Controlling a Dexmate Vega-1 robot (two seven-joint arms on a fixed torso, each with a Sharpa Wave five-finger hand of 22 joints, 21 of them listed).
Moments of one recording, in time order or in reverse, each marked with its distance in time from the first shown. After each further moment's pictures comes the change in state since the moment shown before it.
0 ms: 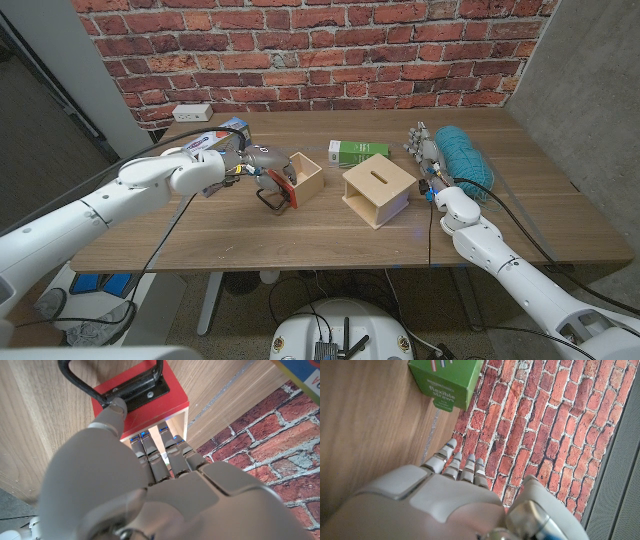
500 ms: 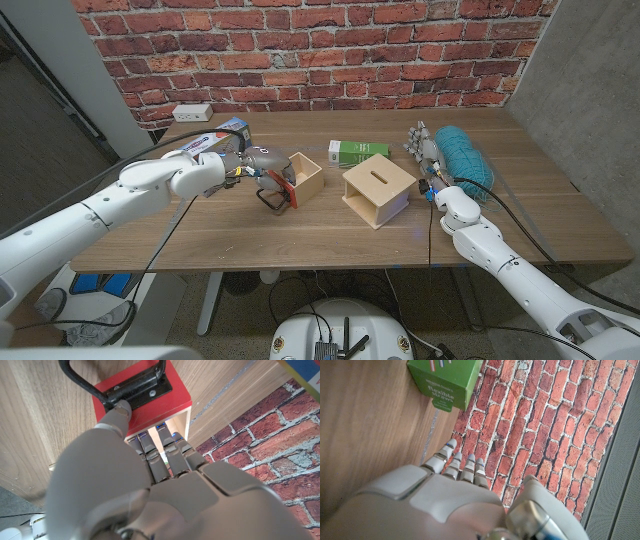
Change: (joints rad) left arm 0.010 -0.003 -0.001 0.006 0.001 -0.005 0.031; left_hand 0.034 0.056 0.016 -0.005 0.004 0.093 -0.003 0.000 0.005 0.099 -0.015 0.000 0.003 0.097 -0.026 0.000 -0.001 0.054 0.000 0.000 0.000; right arm 0.001 -0.001 0.000 -0.002 0.000 -0.001 0.001; right_hand 0.000 0.000 0.000 0.000 -0.004 0.003 -0.003 0.000 0.000 0.000 0.000 0.000 0.000 0.000 0.000 0.003 -0.005 0.000 0.000 0.000 0.000
